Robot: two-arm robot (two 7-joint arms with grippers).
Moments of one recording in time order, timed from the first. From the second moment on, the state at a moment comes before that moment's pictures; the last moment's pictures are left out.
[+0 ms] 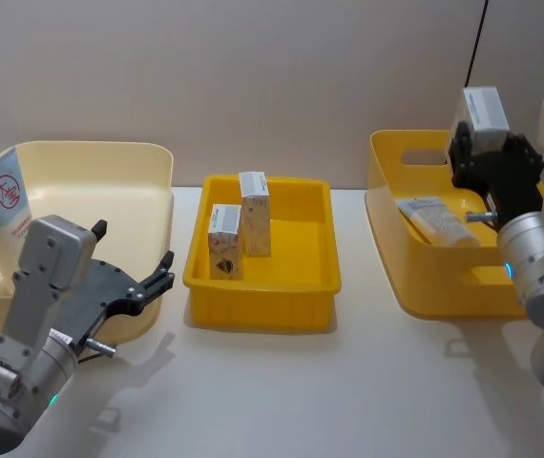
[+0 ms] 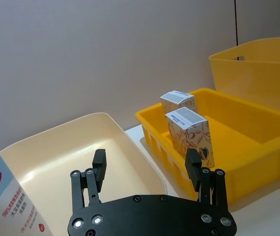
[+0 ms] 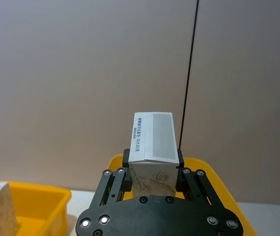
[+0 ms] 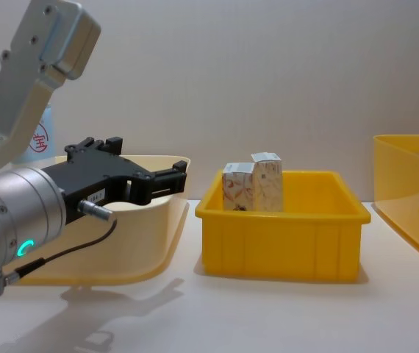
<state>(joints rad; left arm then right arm) -0.24 0.38 0.45 -1.63 -0.20 0.01 -0.01 0.29 0.18 -0.05 -1.59 0.08 0.11 -0.05</state>
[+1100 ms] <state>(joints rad) -0.24 0.38 0.45 -1.63 -0.20 0.01 -0.01 0.32 0.11 -0.03 -1.48 0.09 0.33 -0.08</state>
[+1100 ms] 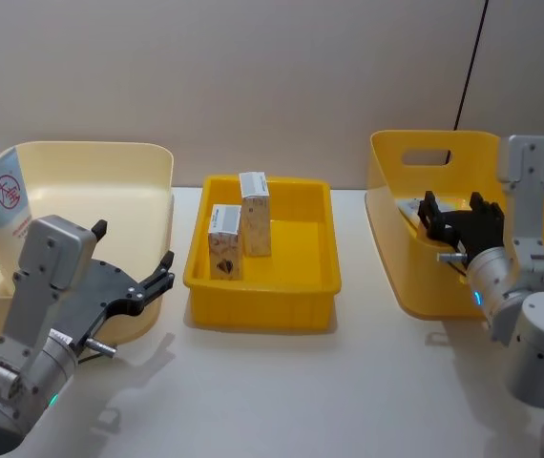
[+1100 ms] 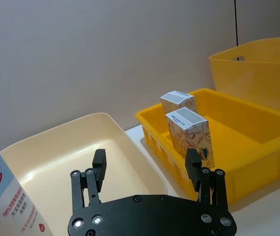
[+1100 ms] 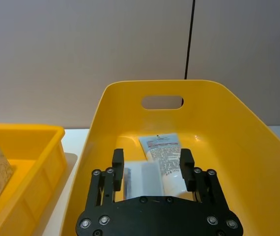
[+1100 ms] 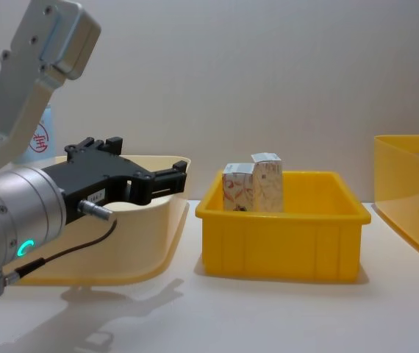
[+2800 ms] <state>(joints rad) -0.24 0.38 0.45 -1.63 -0.20 0.01 -0.01 0.25 0.13 -0.04 -1.56 0.11 0.08 0.02</state>
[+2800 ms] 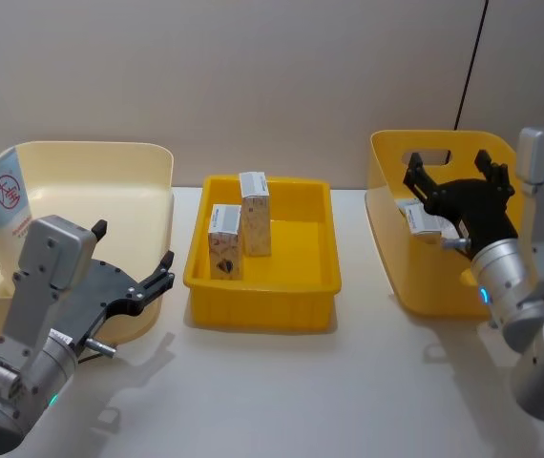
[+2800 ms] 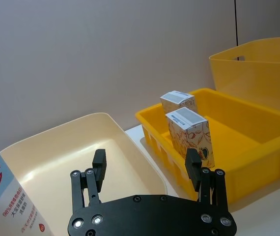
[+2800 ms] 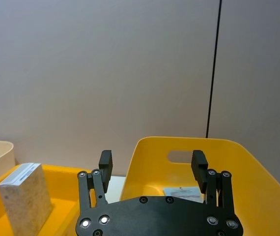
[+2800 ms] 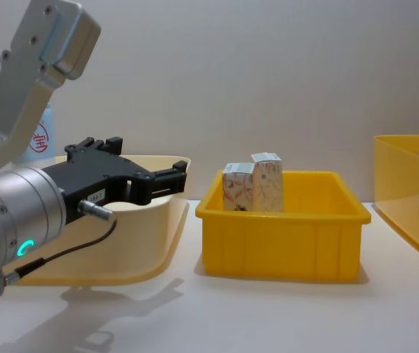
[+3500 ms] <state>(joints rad) -0.24 0.38 0.45 -1.63 -0.20 0.01 -0.01 0.08 0.27 -0.16 -1.69 0.23 0.05 0.05</state>
